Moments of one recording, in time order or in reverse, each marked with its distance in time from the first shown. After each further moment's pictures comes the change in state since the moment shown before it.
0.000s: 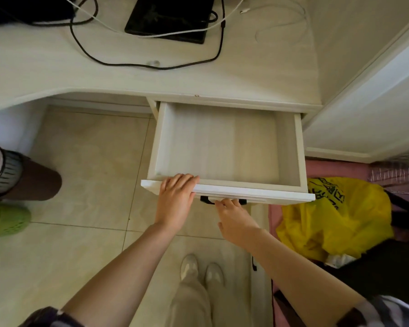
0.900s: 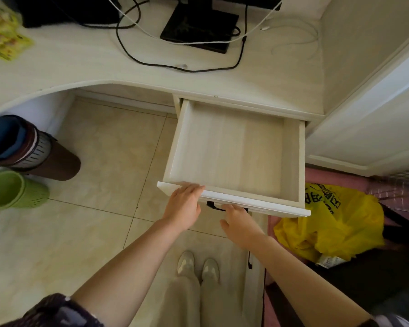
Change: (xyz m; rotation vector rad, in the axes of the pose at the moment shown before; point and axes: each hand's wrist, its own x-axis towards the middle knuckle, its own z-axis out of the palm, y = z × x) left_hand -0.058 0.023 -0.044 -0.176 -0.354 -0.152; right_hand -0.069 -0.025 -0.014 0.278 -0.006 0.047
